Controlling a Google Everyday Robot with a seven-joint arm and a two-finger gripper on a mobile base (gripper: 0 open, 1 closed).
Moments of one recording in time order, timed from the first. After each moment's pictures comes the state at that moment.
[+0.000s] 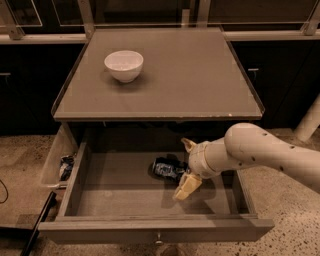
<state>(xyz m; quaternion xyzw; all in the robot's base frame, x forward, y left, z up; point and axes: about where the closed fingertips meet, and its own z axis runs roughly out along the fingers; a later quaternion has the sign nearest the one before) 0.517 -0.079 0.658 -0.60 0.72 0.13 0.32</state>
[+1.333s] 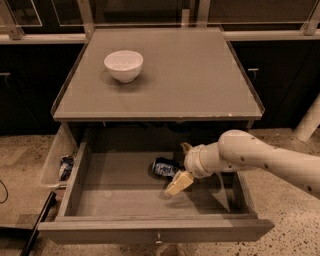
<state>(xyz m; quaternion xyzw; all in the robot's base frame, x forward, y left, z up) 0.551 -0.070 0.610 -0.53 0.76 0.18 0.33</state>
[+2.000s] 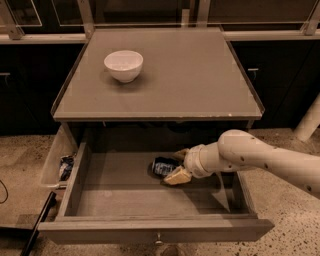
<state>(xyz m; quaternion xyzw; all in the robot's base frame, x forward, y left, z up) 0.551 -0.069 0.609 -0.53 0.76 0.18 0.33</state>
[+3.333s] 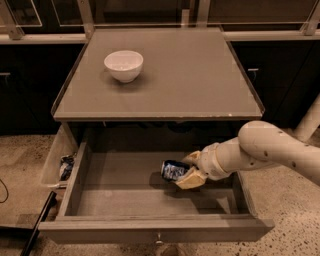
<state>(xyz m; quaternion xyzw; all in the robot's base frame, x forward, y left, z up) 0.506 -0.094 0.653 -0.54 0.76 0.21 0.30</state>
